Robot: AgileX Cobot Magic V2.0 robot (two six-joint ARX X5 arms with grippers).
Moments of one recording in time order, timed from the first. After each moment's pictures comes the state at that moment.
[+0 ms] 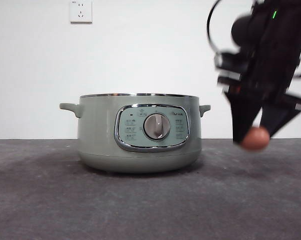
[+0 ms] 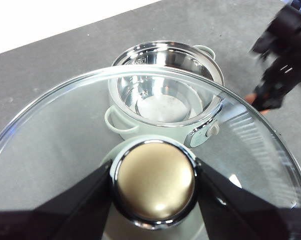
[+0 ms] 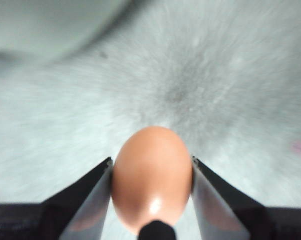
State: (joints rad) left arm -0.23 0.88 1.48 -1.17 0.25 0.15; right arm 0.34 1.65 1.19 -0.82 -0.16 -0.09
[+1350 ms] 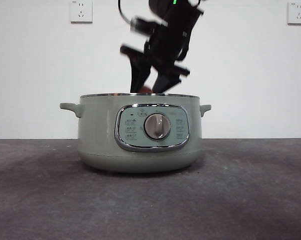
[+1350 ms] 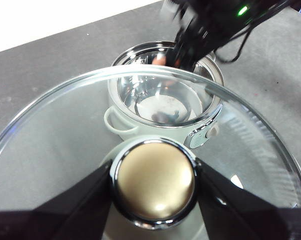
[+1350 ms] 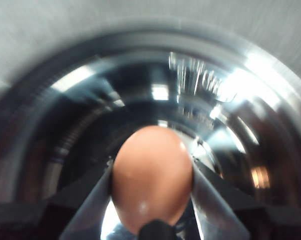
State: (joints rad) left arm -0.23 0.89 1.48 -1.17 0.26 0.14; right arm 0.56 2.13 1.97 -0.76 -0.15 -0.07
